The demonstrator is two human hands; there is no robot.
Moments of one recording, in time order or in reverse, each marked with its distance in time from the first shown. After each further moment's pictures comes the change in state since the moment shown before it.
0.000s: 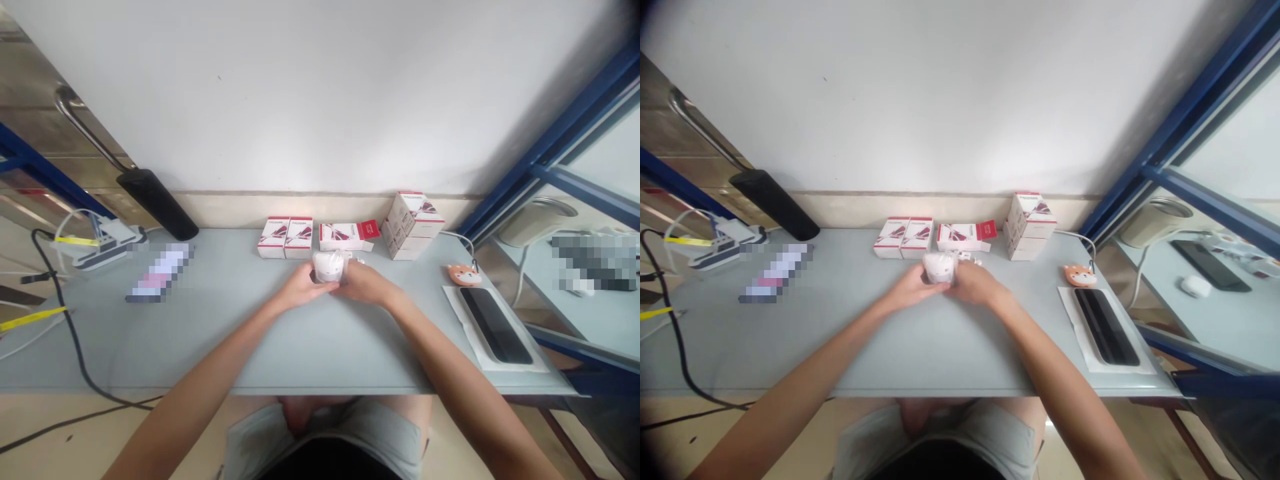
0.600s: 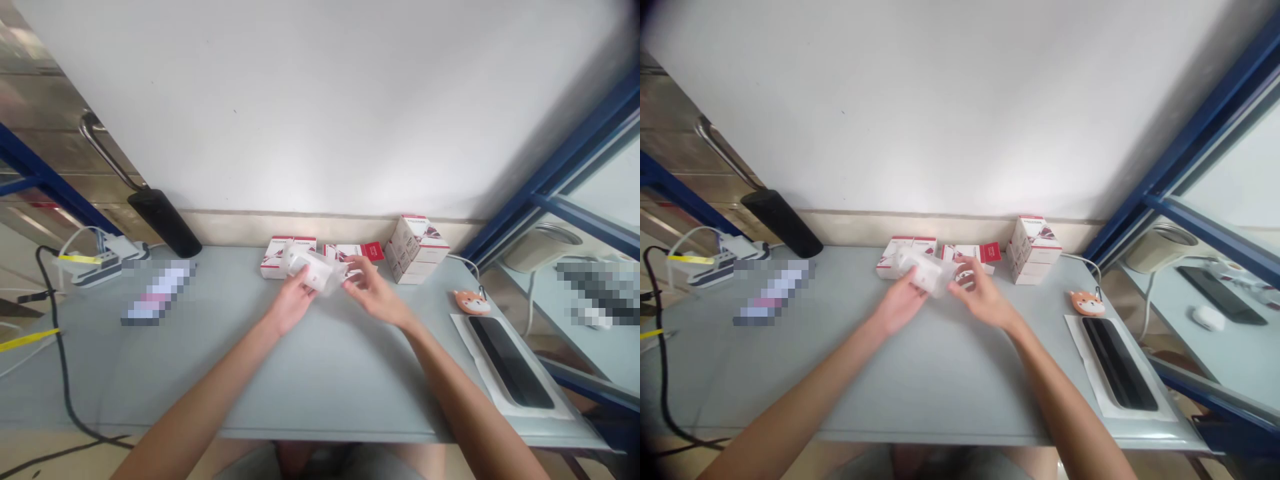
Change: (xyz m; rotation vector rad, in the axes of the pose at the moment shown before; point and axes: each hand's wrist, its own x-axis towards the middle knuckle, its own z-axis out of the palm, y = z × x) left_hand 0.005 0.018 -0.011 -0.877 0.275 -0.112; right_hand -0.002 -0.003 -0.011 0.480 0.301 -0.060
